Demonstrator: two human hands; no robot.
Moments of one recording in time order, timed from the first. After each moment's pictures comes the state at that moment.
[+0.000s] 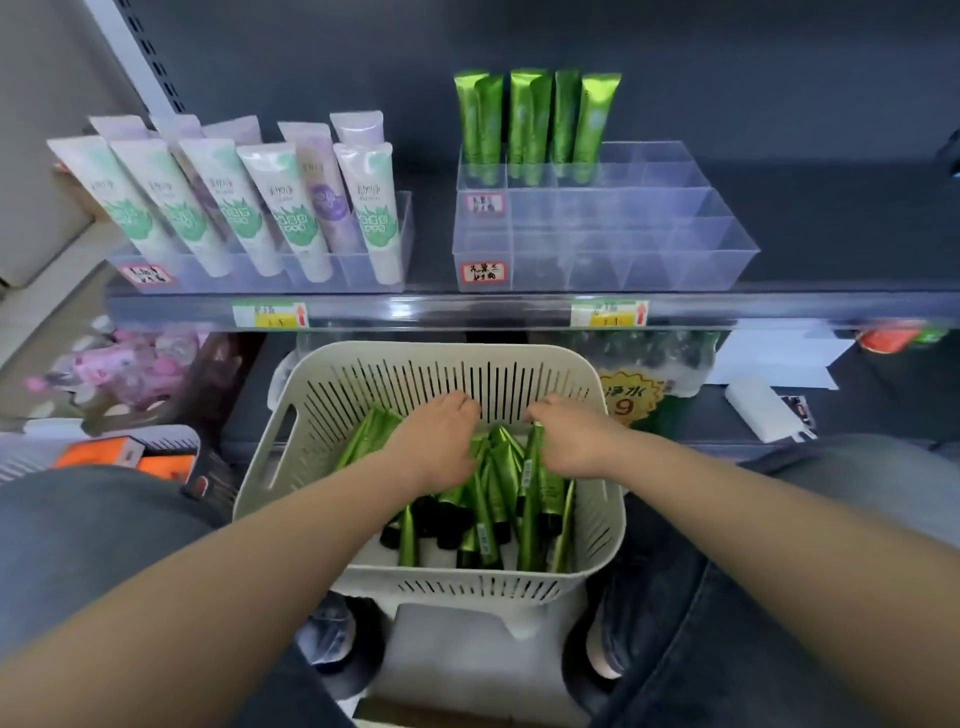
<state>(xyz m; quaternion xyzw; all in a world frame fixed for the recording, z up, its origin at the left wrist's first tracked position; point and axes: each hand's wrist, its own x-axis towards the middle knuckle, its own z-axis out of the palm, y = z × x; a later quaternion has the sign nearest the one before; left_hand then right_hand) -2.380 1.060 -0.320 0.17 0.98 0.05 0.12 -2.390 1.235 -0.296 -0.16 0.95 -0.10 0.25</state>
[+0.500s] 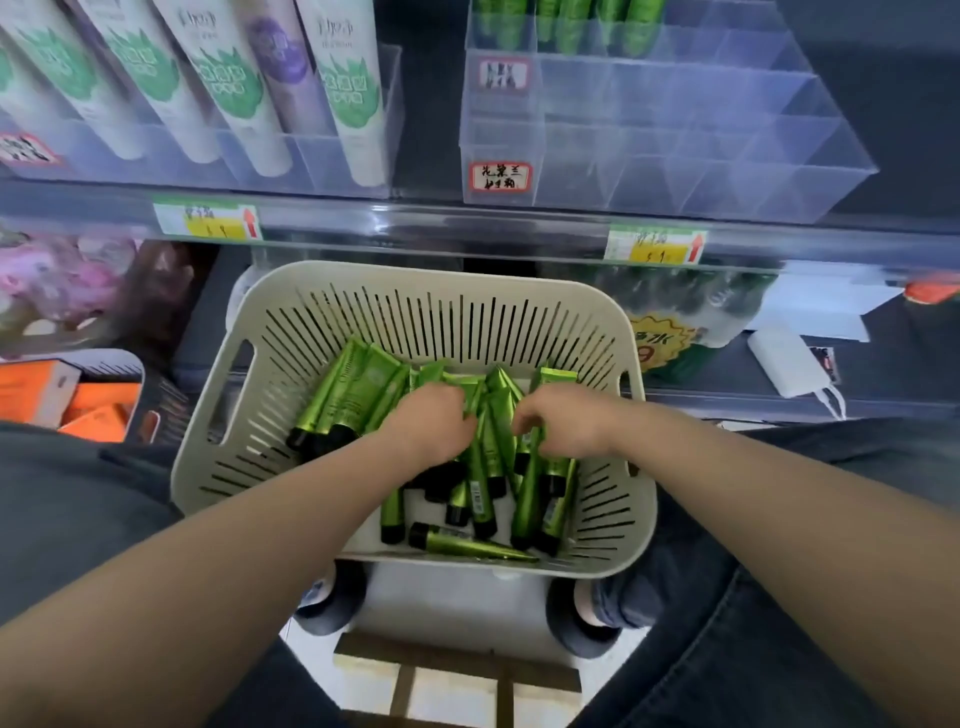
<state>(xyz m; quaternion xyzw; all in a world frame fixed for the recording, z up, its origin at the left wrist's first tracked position) -2.396 1.057 -0.401 0.05 0.96 0.16 0.22 -2.412 1.228 -0.346 -0.23 0.90 -0.07 0.37</state>
